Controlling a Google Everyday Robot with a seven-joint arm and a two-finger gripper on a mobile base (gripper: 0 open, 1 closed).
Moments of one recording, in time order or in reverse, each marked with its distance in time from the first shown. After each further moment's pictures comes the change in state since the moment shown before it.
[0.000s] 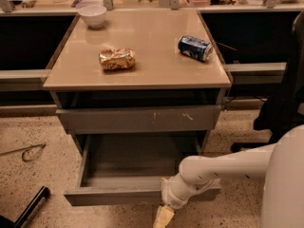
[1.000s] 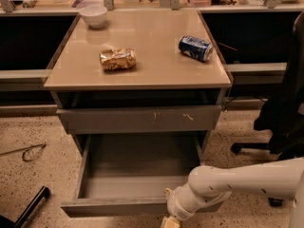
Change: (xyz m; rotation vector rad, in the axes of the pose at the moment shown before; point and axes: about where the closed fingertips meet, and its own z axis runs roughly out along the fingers) arm 0.014 0.035 -0.007 -0.017 -0.051 0.040
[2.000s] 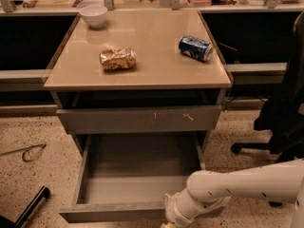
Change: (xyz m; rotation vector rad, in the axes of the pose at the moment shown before) arm 0.000 0.022 0.004 -0.027 0.006 0.024
